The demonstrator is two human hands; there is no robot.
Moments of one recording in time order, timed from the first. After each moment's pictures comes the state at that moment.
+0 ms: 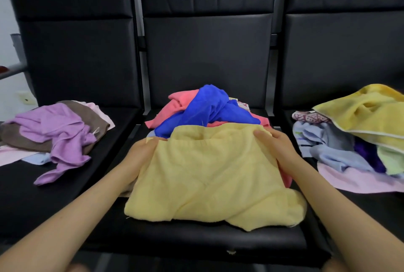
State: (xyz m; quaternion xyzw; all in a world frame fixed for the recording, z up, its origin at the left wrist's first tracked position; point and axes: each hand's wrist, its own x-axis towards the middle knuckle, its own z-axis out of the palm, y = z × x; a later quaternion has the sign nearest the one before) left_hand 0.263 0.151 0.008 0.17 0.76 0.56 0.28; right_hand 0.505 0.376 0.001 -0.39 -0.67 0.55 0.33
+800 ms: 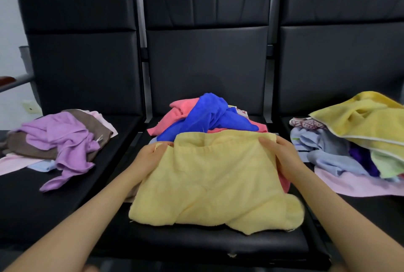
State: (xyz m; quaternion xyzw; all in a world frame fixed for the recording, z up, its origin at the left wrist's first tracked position) left_hand 0.265 0.153 0.007 0.27 0.76 0.54 0.24; right_hand 0.521 0.374 0.001 -0.38 -0.61 0.60 0.35
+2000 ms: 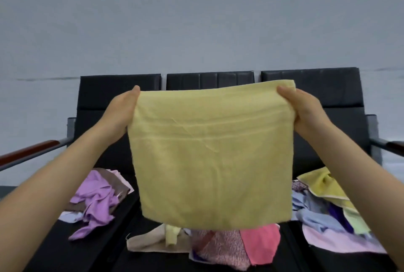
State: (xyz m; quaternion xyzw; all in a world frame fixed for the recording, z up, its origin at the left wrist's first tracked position) left_hand 0.306 0.064 0.301 0.37 0.68 0.64 -0.03; right_hand 0.586 0.289 0.298 -0.17 -0.58 0.61 0.51
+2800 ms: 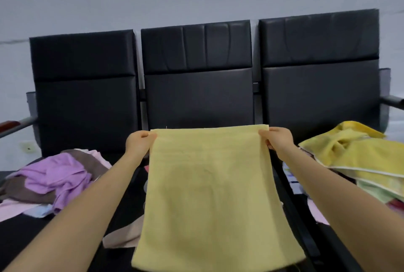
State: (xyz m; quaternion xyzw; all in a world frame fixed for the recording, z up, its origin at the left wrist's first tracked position) left_hand 0.187 0.218 0.097 0.24 0.78 0.57 0.09; right_hand 0.493 0.450 0.094 -0.46 -0.61 0.50 0.41
